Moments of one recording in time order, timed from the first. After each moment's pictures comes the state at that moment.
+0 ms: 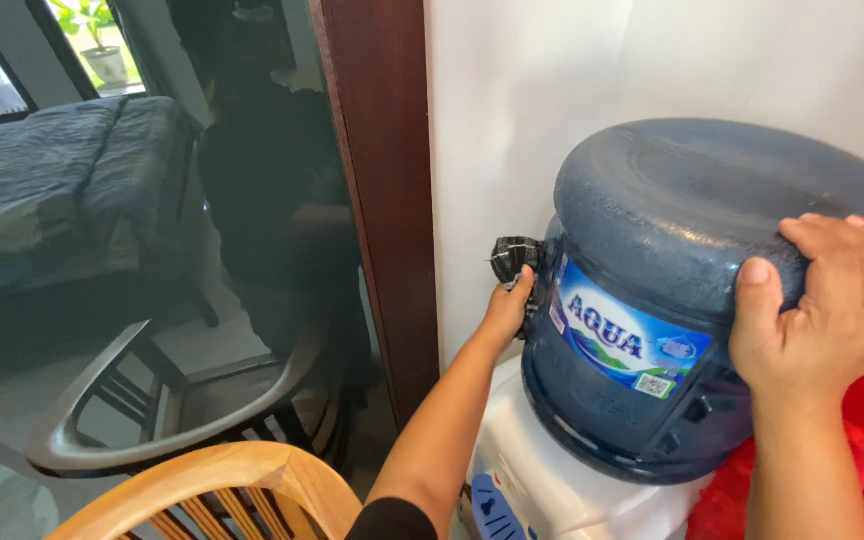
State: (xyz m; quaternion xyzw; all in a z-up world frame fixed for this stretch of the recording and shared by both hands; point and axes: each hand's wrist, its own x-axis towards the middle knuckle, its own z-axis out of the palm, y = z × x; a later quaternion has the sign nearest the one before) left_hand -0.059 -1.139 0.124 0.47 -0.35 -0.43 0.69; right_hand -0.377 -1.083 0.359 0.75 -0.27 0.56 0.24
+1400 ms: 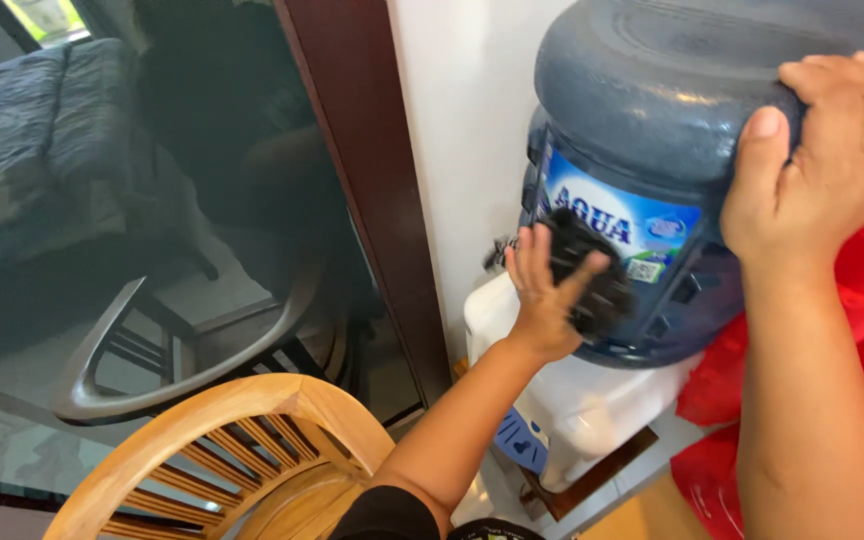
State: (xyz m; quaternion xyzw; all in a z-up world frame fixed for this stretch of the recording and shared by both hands) left_hand -0.195 -0.964 0.171 0.52 -0.62 0.10 0.58; right_hand -0.375 -1.072 0.367 0.77 -0.24 0.57 0.16
